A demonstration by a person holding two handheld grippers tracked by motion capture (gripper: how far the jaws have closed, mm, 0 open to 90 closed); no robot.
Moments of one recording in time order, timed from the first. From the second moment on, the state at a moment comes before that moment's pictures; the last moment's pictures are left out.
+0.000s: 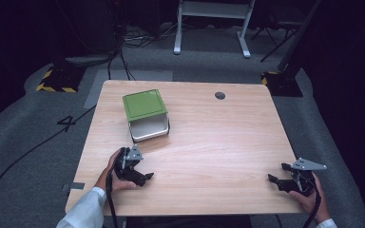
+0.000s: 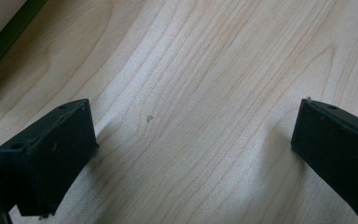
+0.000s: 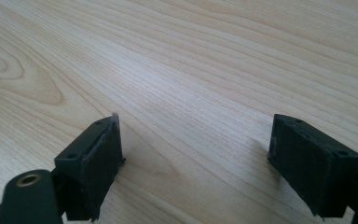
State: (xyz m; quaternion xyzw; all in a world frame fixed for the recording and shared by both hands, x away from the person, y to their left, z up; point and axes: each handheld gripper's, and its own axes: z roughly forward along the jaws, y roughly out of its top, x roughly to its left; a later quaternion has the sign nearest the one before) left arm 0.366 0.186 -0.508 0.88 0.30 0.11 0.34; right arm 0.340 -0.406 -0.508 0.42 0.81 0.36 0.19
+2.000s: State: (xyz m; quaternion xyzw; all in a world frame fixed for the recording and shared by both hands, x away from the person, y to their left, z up) left arm 0.445 0.117 -0.459 0.87 0.28 0.18 0.37; right arm 0.340 -0.406 -0.508 0.42 0.81 0.36 0.19
